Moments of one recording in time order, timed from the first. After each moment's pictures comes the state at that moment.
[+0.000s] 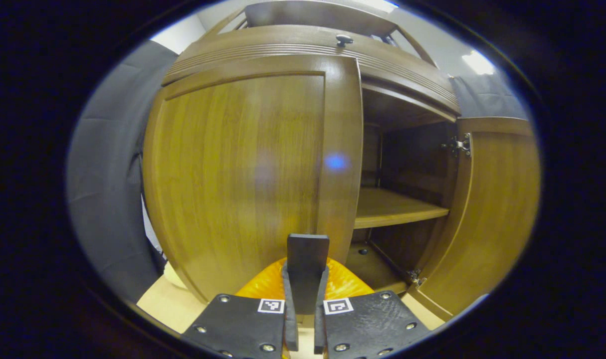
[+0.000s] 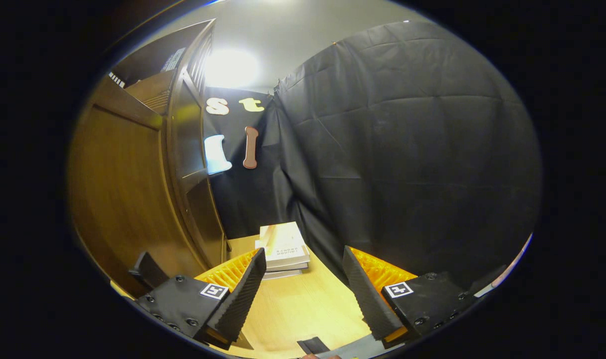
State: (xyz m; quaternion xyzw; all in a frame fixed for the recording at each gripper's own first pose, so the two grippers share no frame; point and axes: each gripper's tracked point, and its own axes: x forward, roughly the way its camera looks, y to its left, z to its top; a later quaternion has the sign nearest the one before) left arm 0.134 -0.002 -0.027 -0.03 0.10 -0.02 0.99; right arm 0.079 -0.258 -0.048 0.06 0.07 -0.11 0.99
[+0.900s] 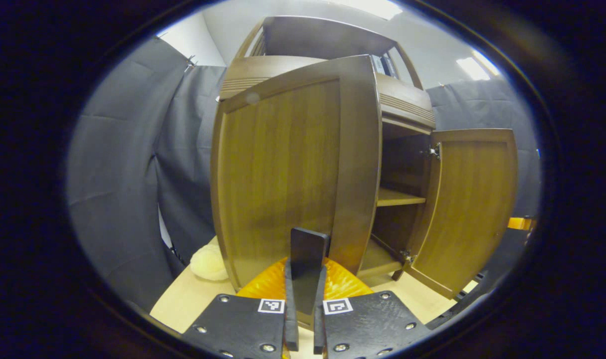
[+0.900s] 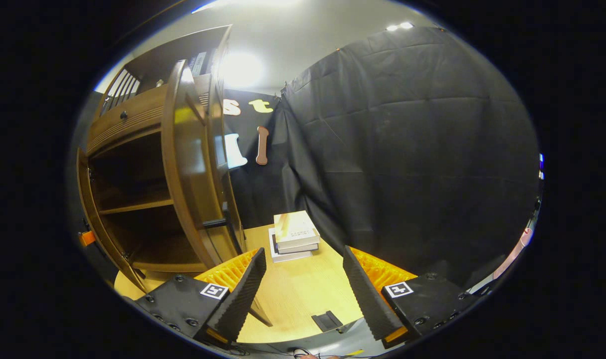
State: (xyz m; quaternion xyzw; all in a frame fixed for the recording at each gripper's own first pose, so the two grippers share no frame) left arm 0.005 0.075 -0.017 -0.03 0.09 -0.03 1.00; right arm -0.007 -0.193 -0.066 0.05 0.06 -0.10 0.99
